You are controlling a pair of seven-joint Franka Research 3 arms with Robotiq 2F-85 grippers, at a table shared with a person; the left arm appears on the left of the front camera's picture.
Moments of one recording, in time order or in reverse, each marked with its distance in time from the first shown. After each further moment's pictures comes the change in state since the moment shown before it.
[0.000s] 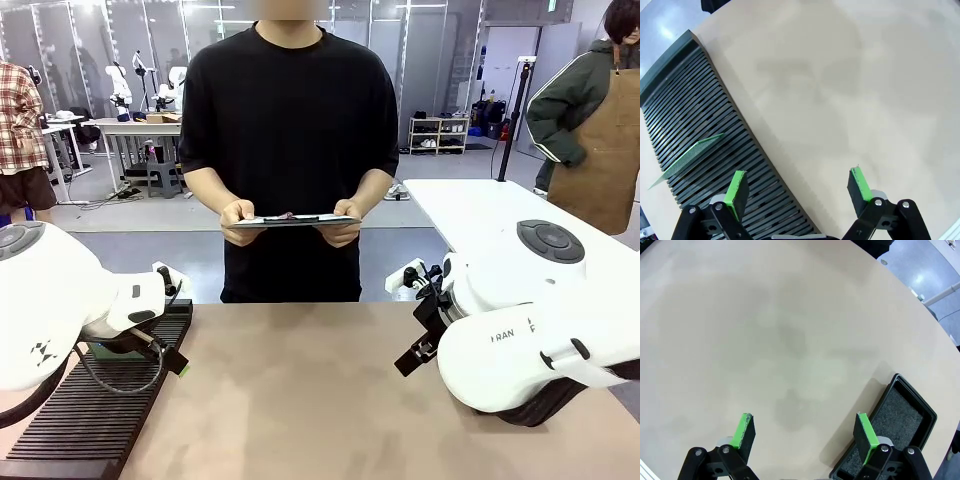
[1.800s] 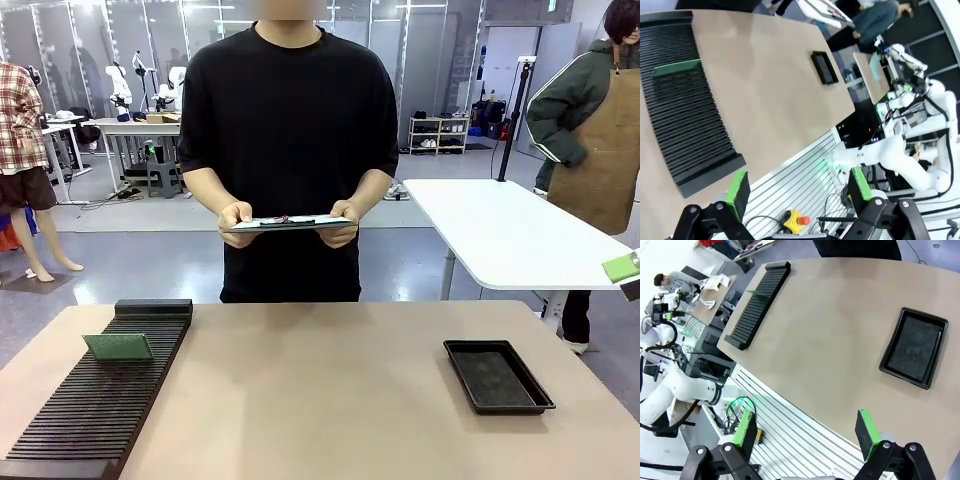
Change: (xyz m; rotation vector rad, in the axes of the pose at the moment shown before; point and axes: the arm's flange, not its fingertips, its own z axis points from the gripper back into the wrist) left arm -0.152 0.156 0.274 -0.711 -0.244 0.572; right arm -0.130 -0.139 0.274 0.578 -0.214 -0.518
